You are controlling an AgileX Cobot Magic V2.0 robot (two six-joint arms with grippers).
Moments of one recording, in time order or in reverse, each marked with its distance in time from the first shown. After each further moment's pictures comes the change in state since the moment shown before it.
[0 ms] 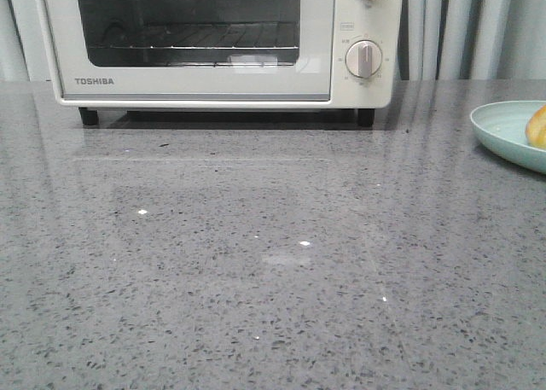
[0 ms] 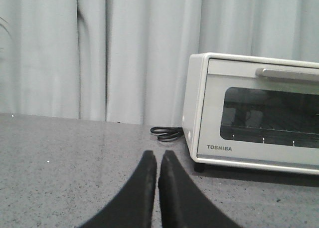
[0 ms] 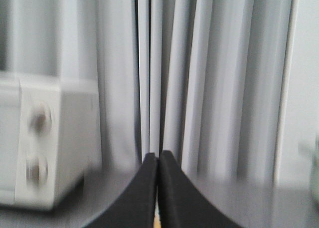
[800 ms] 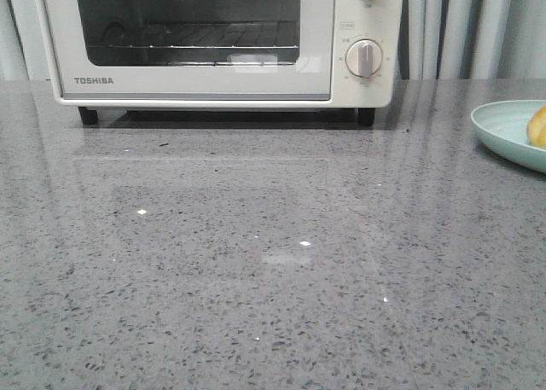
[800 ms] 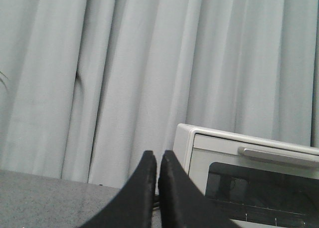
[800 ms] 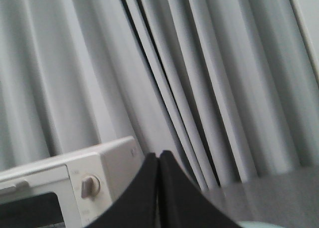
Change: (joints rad) left arm 0.000 0.000 -0.033 0.028 -0.185 -0.100; right arm 0.000 -0.006 -0.105 -0.006 0.127 0.430
